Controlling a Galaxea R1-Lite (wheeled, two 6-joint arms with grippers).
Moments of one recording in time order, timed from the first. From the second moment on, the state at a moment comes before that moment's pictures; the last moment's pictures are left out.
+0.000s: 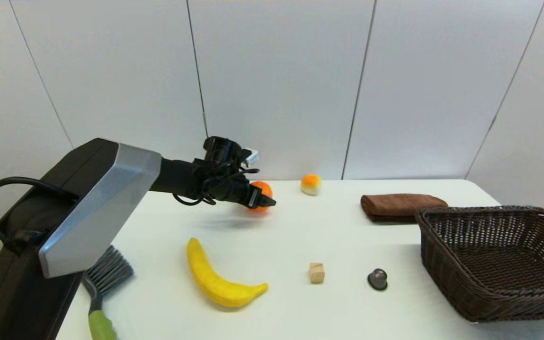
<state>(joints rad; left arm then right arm) -0.42 2.42 -1.74 0.00 -0.30 0.13 0.00 0.00 0.00 0.00 -0.02 0.03</state>
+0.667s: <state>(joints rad) -0.42 2.43 -1.76 0.00 -0.30 0.07 0.00 0.00 0.00 0.00 -0.02 0.03</state>
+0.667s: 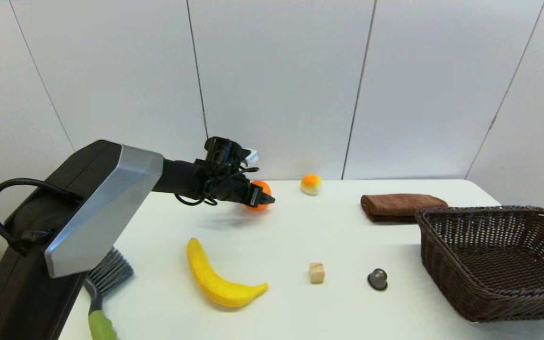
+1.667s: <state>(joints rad) -0.44 2.26 -1.74 0.01 -0.31 0.06 0.00 0.00 0.00 0.00 -0.02 0.03</state>
